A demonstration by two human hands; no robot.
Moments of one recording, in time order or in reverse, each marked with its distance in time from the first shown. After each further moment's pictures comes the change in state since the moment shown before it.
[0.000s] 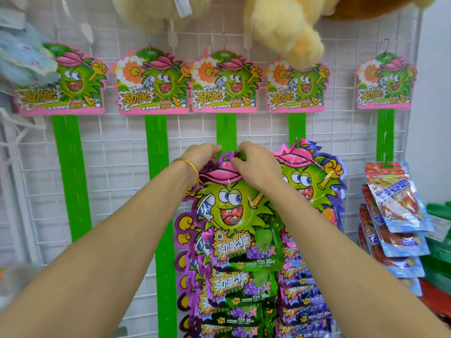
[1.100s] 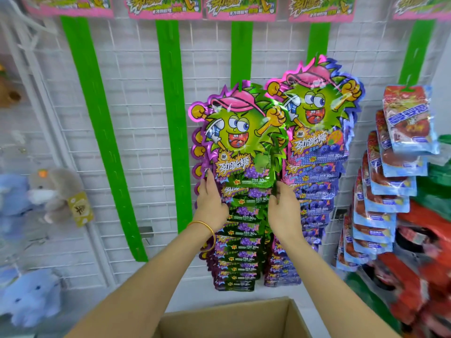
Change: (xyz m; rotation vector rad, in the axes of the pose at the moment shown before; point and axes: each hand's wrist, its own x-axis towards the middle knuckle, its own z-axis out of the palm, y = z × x) left_hand -0.128 -0.230 0.033 0.492 -0.002 0.106; right_hand -0.221 0.065 0.092 0.364 -0.041 0.432
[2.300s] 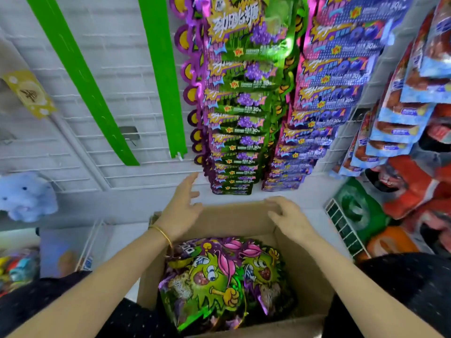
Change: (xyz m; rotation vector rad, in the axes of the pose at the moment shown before) left_hand -0.158 -0.130 0.047 -0.211 -0.286 -0.295; right_hand -0.150 0.176 0.021 -0.162 -0.642 0.283
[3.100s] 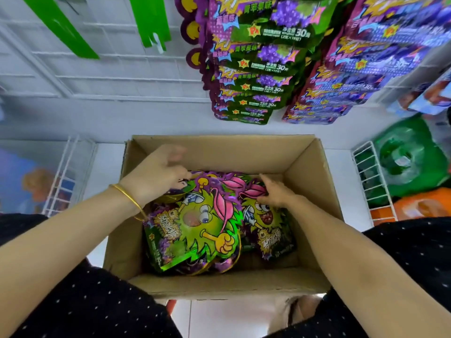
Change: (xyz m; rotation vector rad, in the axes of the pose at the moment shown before) left_hand 0.007 -0.067 0.023 -0.107 -0.111 -0.472; right_hand 0.087 0.170 0.134 -0.487 -0.621 0.151
